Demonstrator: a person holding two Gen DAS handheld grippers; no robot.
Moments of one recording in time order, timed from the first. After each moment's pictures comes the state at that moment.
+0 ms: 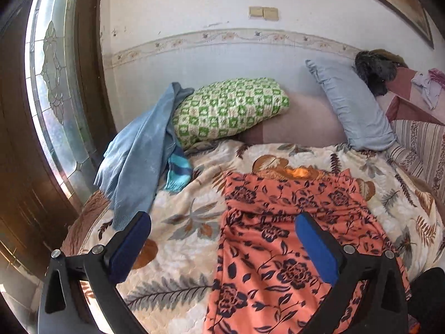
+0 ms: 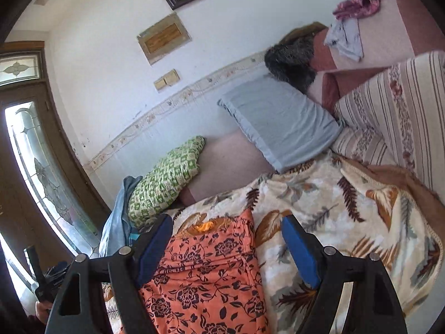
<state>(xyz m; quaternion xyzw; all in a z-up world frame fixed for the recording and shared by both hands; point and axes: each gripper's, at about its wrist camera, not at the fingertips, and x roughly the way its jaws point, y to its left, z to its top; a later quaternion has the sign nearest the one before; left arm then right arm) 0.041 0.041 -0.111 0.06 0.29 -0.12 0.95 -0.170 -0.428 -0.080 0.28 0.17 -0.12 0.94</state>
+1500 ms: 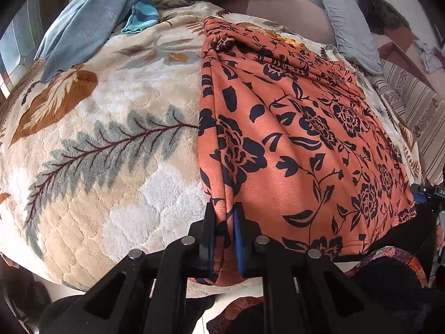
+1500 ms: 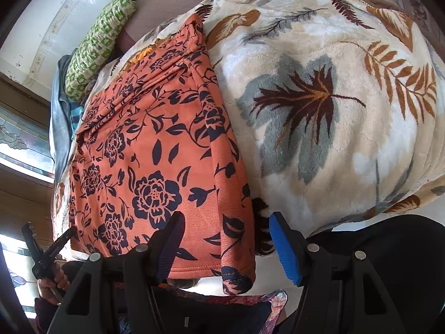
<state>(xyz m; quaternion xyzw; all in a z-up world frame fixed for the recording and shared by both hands) 0.047 0.082 -0.301 0.01 0.53 -0.24 0.82 -0.131 -0.375 -0.289 0.32 0.51 -0.10 0.79</state>
